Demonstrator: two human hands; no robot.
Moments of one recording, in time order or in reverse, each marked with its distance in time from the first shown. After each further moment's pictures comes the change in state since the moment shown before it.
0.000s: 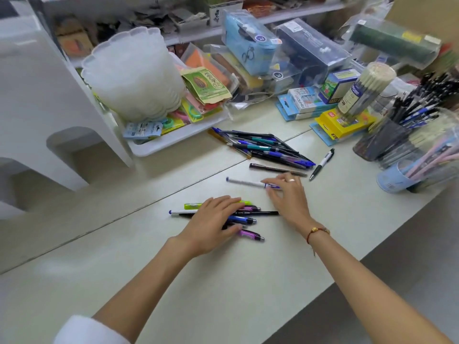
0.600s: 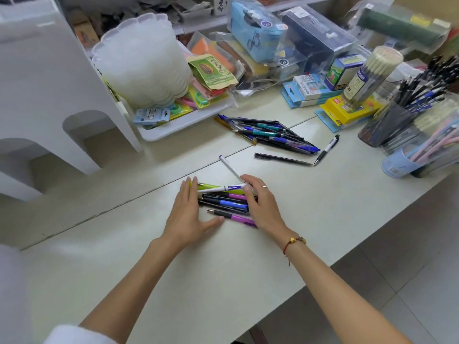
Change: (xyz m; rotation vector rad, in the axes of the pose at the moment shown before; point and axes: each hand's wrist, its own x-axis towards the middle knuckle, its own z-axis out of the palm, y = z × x) left_hand -0.052 -0.017 -0.001 -0.144 0.133 -0.430; right_hand -0.054 -0.064 0.036 0.432 -0.135 0.034
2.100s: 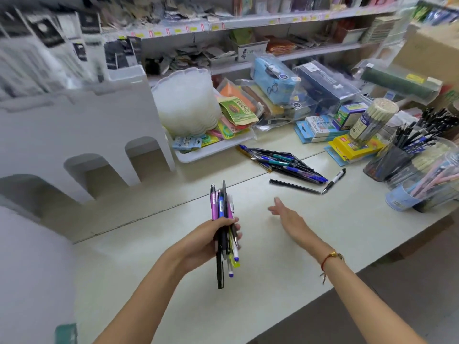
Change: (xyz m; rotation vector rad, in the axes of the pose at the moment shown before) left_hand -0.060 0.053 -0.065 -1.466 -0.396 -0.435; right_hand -0.015 -0.053 -0.057 -0.098 -0.250 0.429
